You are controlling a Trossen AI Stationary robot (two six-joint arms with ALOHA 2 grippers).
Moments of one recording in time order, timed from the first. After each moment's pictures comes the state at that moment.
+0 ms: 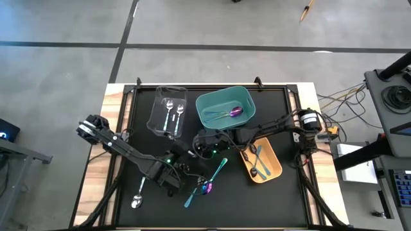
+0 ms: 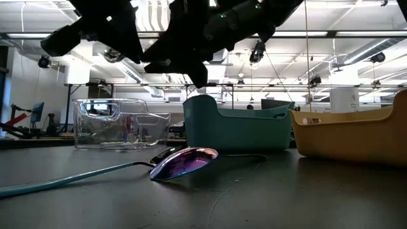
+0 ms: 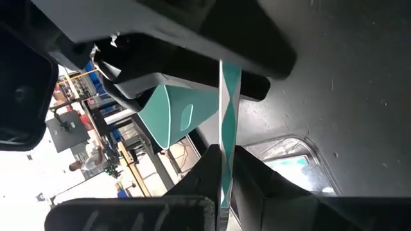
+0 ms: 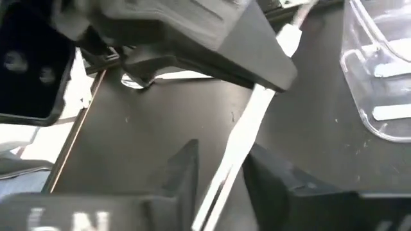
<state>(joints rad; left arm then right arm) -0.53 1.71 1.28 -1.08 -0.96 0.28 0.08 1.92 1.29 0.18 -0.13 0.31</state>
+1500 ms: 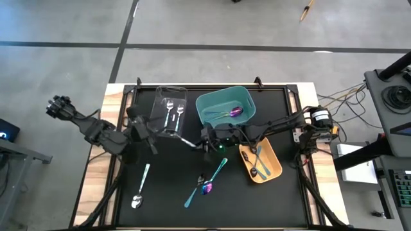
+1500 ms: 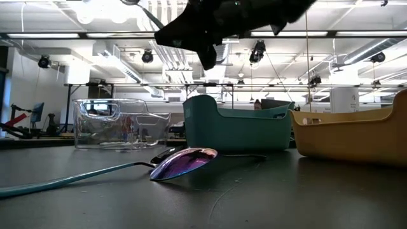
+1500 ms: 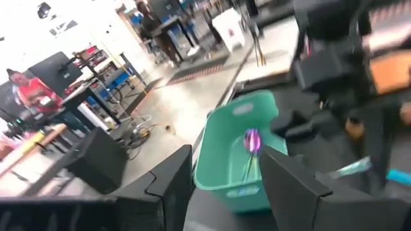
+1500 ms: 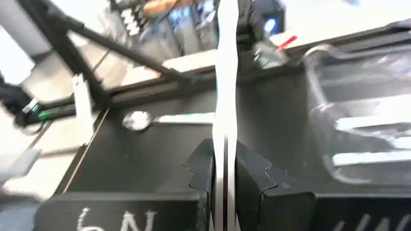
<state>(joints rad) -0.53 0.90 0.95 -0.43 -1.07 0.12 0.06 1.79 1.17 0.32 -0.08 0.26</state>
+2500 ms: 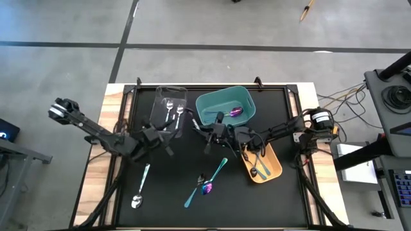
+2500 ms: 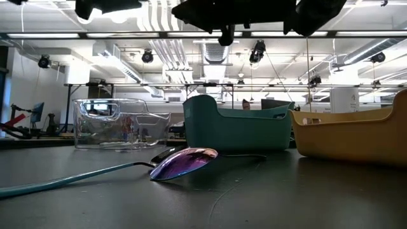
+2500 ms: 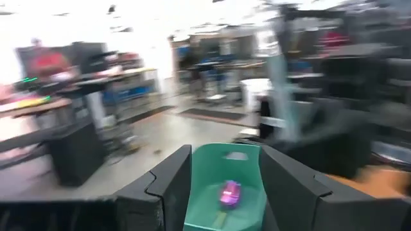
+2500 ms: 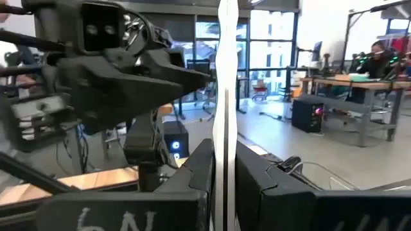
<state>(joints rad) -0.48 1.10 0.54 0.74 -1.15 0.21 0.13 1.79 1.01 0.97 0.43 -0.05</state>
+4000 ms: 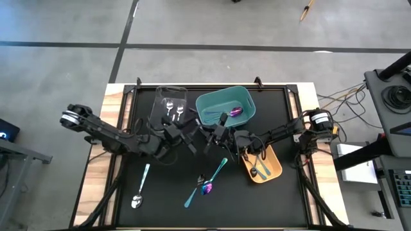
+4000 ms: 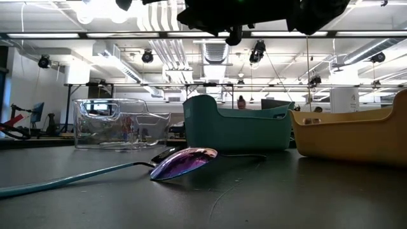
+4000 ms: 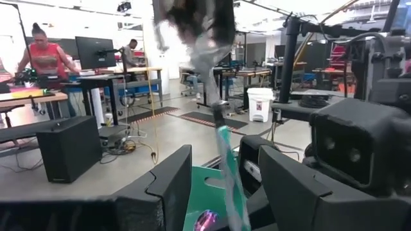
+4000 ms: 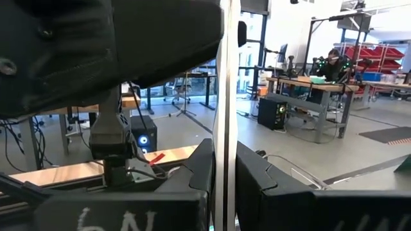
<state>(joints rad) -0.35 1.41 0.84 0.78 -1.05 0.15 0.16 1.80 1.01 0.98 0.60 -0.13</state>
